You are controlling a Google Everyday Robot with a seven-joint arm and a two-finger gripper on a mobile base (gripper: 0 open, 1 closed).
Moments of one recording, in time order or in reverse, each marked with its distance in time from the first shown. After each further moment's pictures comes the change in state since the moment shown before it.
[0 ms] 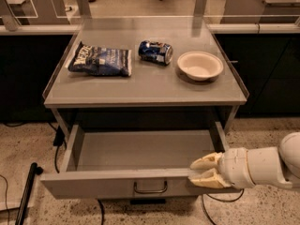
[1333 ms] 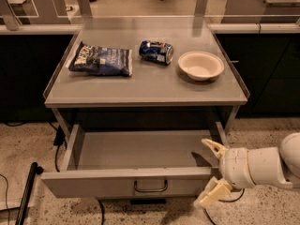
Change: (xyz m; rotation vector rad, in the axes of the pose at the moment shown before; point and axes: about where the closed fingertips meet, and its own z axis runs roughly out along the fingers) arm 0.000 0.000 0.000 0.000 0.000 0.000
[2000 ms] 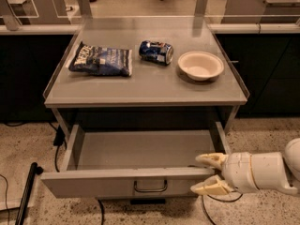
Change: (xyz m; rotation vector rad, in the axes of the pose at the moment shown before) arm 0.011 0.005 -0.003 0.002 0.001 0.033
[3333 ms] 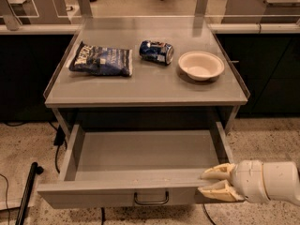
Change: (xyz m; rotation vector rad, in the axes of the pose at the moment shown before) arm 0.012 0.014 -0.020 0.023 -0.017 0.040
